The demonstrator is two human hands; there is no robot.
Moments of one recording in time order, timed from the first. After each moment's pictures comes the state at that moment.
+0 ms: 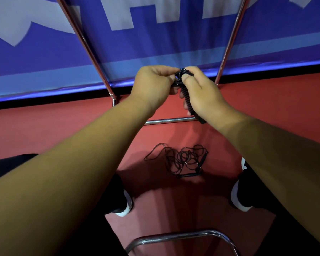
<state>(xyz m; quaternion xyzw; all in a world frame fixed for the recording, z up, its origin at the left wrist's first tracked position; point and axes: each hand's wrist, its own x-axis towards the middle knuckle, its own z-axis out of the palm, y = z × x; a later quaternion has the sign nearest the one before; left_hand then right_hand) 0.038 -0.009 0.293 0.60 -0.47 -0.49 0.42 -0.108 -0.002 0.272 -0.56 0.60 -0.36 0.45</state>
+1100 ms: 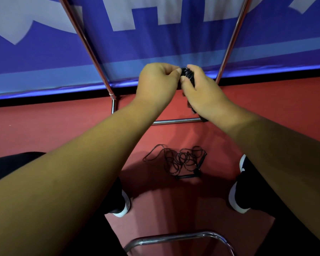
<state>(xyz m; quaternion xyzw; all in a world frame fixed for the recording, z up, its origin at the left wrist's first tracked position) 0.033 -0.013 0.293 0.61 -0.55 -0.39 0.41 -0.115 -0.017 0.264 -0.67 0.60 -0.30 0.32</state>
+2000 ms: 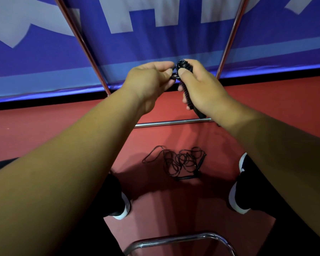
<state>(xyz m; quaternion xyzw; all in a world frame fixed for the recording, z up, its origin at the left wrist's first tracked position) 0.043 -0.016 0.312 0.54 -0.30 -0.61 0.49 -0.111 -0.011 0.292 -0.60 0.59 -0.33 0.42</state>
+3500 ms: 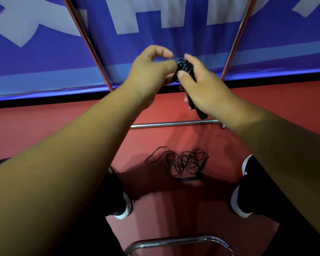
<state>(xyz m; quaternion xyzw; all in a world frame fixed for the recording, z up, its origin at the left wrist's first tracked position) 0.053 -0.024 0.320 0.54 -0.44 -0.54 0.48 -0.109 -0.016 0.296 -0.65 0.60 -0.28 0.37</state>
